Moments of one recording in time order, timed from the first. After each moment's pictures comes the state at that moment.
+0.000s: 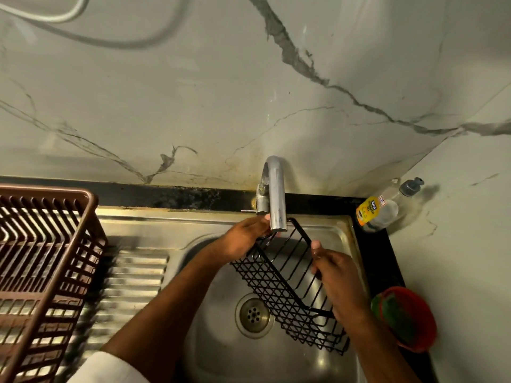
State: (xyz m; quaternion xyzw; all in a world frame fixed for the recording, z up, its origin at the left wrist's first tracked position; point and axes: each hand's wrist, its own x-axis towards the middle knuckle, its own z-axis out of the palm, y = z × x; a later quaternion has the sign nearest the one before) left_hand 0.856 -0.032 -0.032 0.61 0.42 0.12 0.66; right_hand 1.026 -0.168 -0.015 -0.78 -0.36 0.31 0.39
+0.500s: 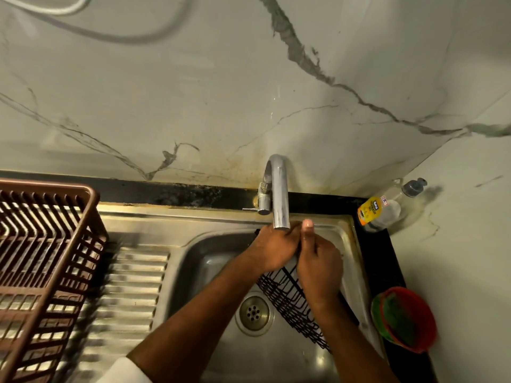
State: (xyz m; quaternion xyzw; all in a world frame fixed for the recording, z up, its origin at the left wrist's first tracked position) left_hand 0.900 -0.065 -0.002 0.72 0.42 0.11 0.55; right_hand 0.993 -0.138 -0.021 -0.81 -0.41 0.12 0.40
